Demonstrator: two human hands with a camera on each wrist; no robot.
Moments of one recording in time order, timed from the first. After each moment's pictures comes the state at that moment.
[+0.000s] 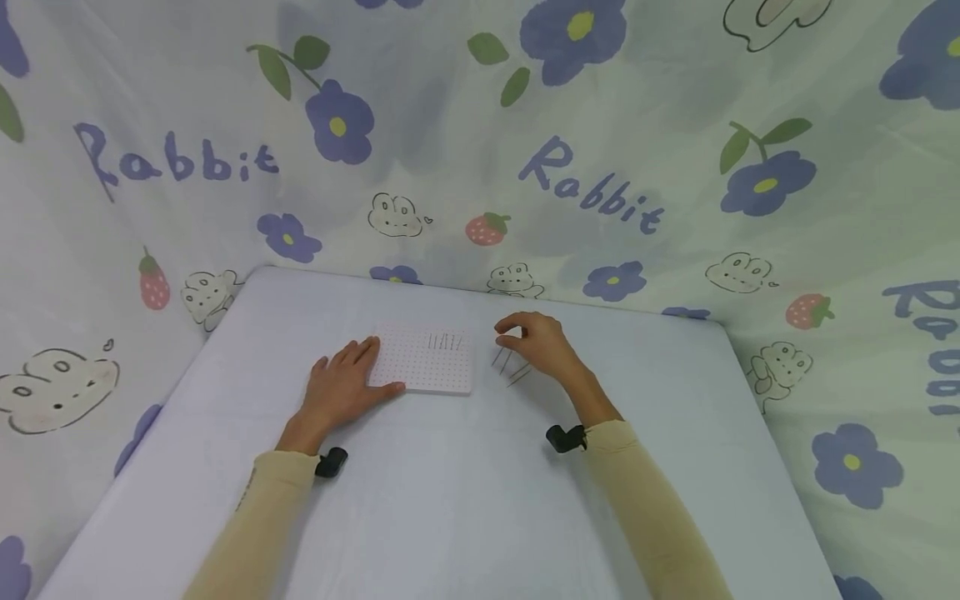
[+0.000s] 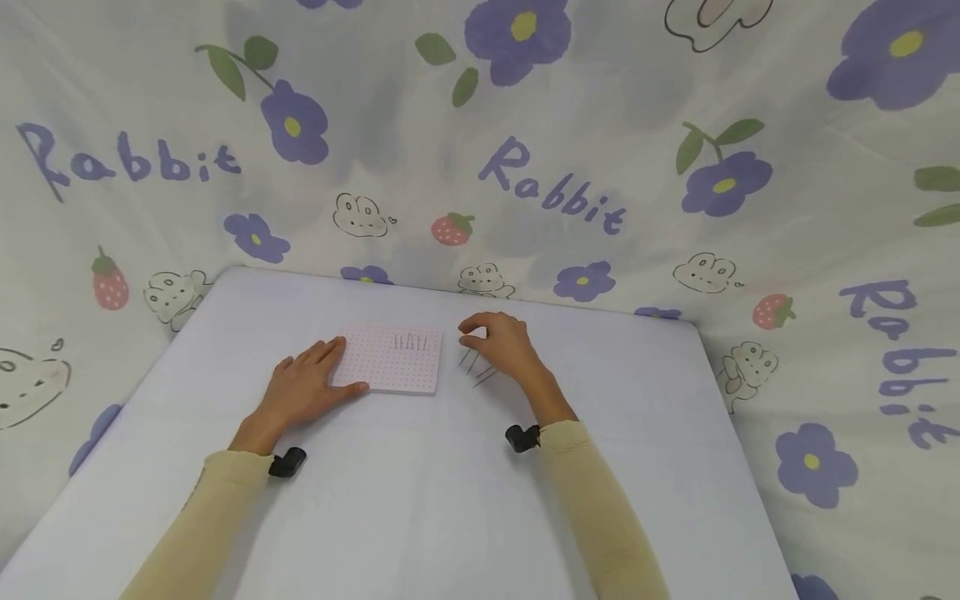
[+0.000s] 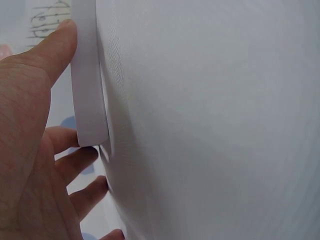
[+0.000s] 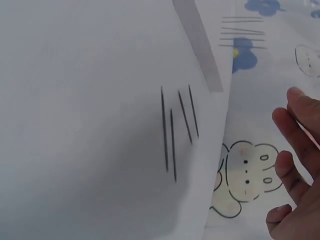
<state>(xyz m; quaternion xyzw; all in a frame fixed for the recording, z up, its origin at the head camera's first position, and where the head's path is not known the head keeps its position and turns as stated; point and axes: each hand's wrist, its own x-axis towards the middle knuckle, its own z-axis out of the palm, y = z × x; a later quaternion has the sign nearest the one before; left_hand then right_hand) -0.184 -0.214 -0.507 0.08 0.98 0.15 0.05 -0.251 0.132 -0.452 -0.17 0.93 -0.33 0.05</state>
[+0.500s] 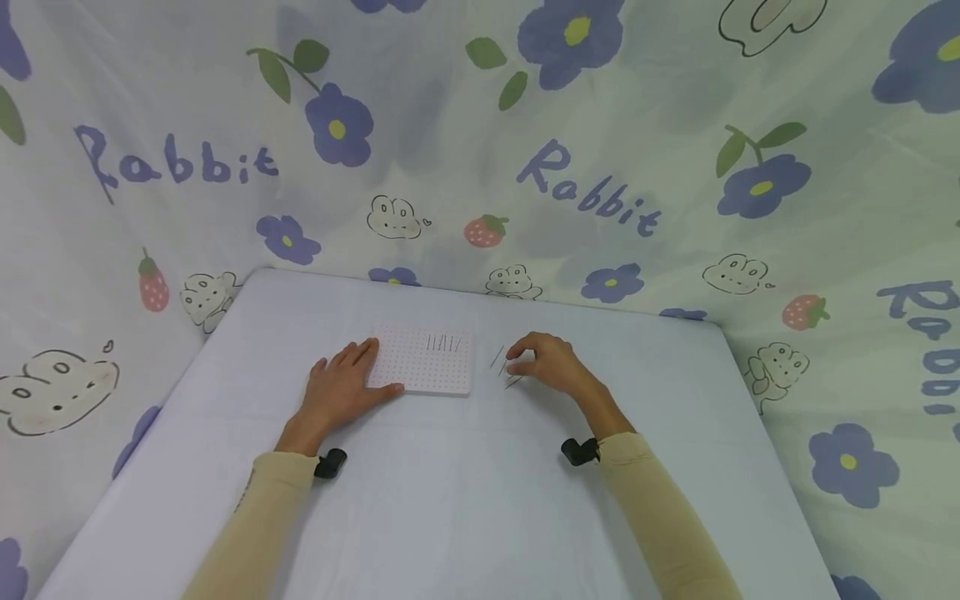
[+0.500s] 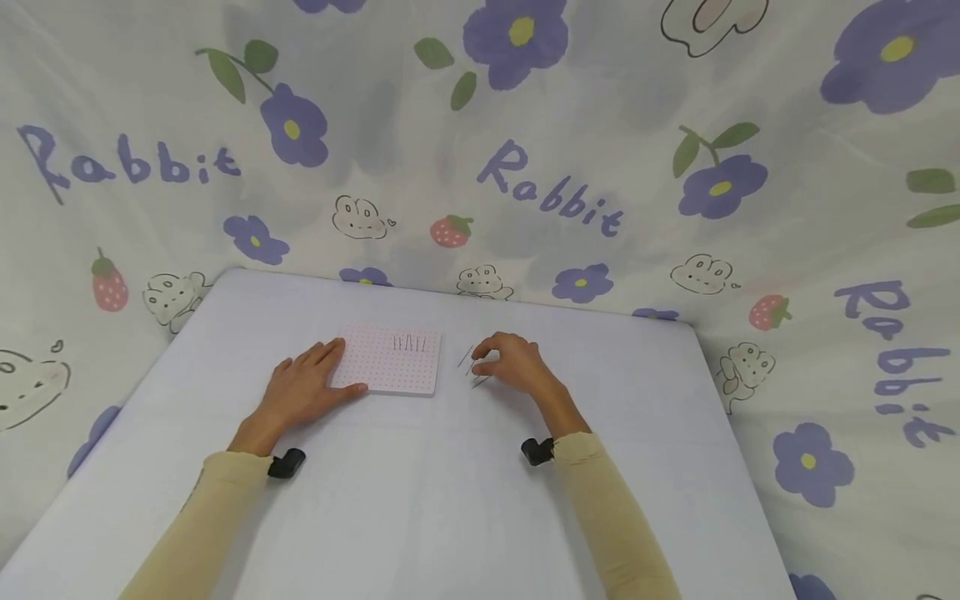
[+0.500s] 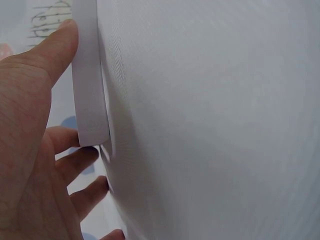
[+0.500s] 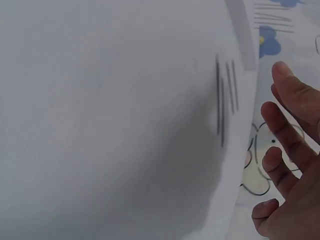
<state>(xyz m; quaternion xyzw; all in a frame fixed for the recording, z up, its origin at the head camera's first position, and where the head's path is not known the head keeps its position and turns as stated) -0.183 -0.215 -0.506 0.08 0.98 0.16 0.05 -0.243 0.158 -0.475 -0.16 0.93 -0.30 0.12</state>
